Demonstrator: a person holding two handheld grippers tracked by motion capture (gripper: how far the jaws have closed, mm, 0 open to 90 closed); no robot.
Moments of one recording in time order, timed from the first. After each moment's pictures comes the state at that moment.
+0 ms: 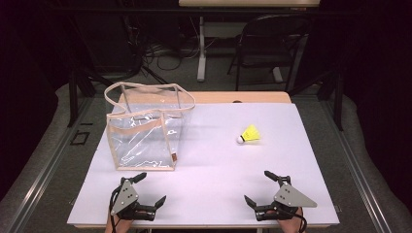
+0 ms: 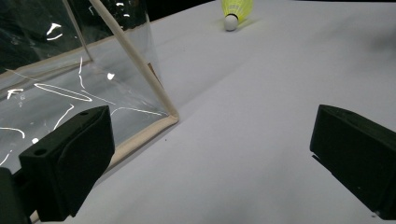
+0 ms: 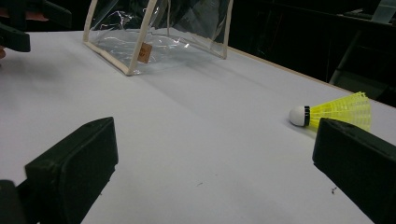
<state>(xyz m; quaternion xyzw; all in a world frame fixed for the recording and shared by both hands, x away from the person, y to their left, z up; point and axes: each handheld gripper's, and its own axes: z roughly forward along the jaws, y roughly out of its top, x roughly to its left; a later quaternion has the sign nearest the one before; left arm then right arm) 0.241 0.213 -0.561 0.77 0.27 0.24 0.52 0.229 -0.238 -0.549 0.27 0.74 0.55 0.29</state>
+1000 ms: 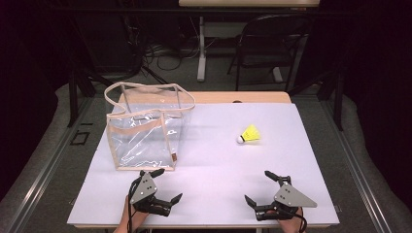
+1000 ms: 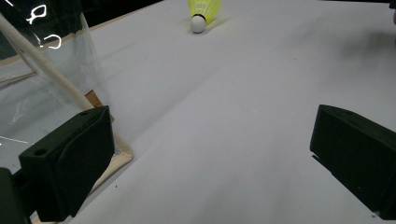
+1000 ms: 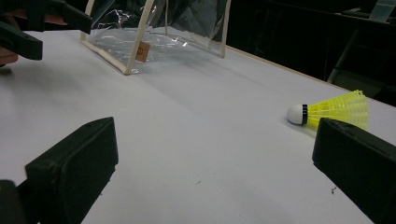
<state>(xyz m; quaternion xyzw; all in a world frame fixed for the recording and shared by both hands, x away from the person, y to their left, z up) 0.261 0.172 -0.552 0.80 0.24 0.20 0.51 0.229 -0.238 -0.549 0.27 0.74 0.55 0.29</state>
